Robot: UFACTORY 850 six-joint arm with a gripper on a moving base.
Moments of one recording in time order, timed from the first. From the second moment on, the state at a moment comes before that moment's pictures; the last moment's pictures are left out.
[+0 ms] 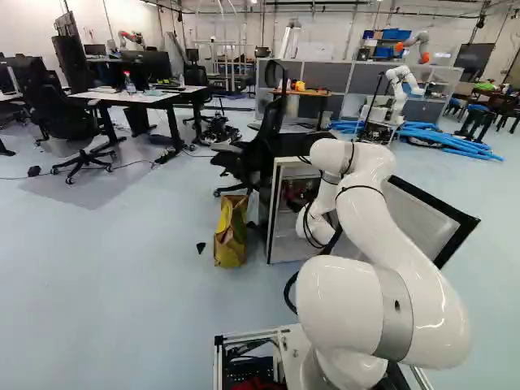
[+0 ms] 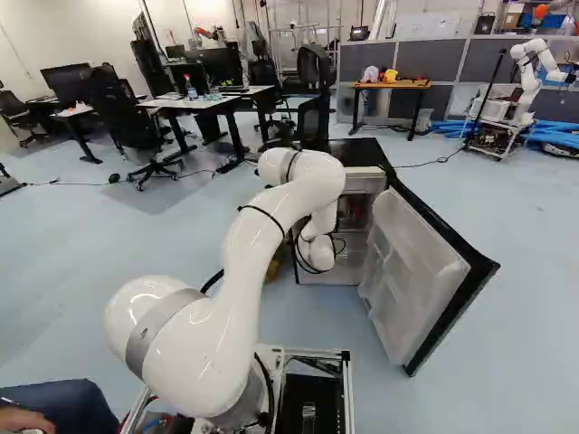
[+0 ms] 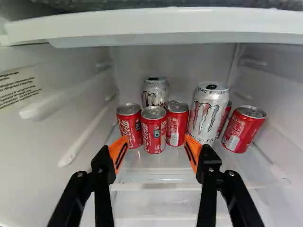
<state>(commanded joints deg) -22.0 -79.9 -78.0 -23.6 80.2 0.0</state>
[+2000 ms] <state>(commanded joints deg) -19.0 -88.8 -94.9 -23.6 75.0 0.0</state>
